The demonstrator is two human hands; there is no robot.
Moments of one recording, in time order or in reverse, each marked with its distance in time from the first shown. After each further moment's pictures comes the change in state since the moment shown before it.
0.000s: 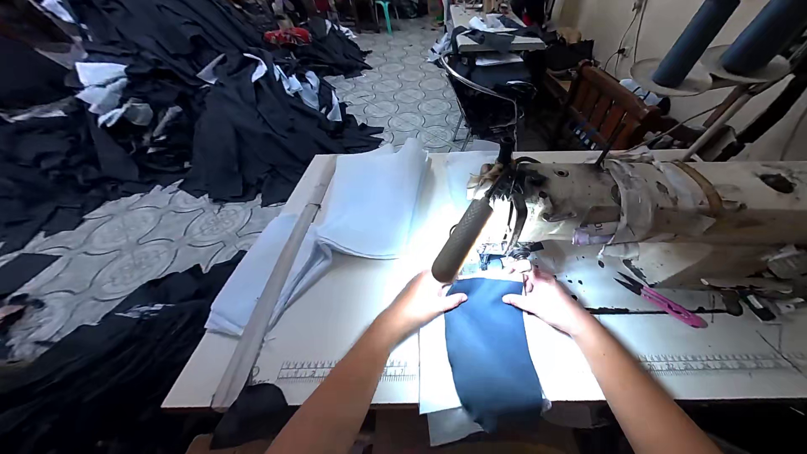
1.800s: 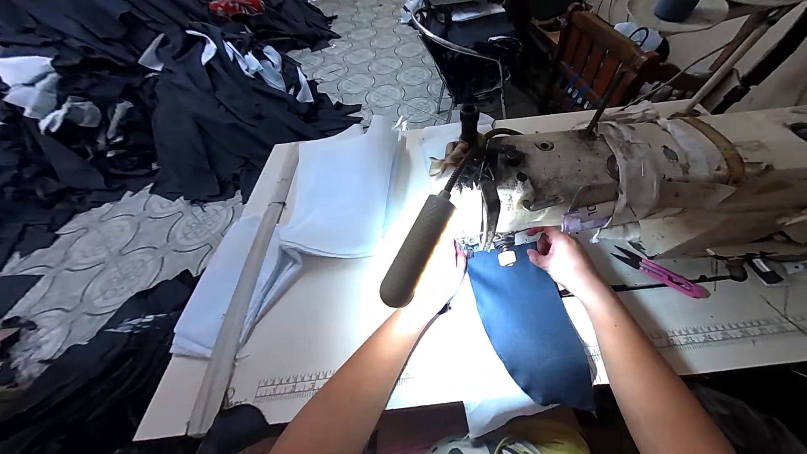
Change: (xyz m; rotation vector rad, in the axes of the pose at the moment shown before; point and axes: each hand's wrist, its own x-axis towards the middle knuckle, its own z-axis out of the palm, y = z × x) left_hand 0.052 0.037 0.038 0.086 0.195 -0.211; right_hand 0.016 0.018 -0.035 -0.155 0.127 0.411
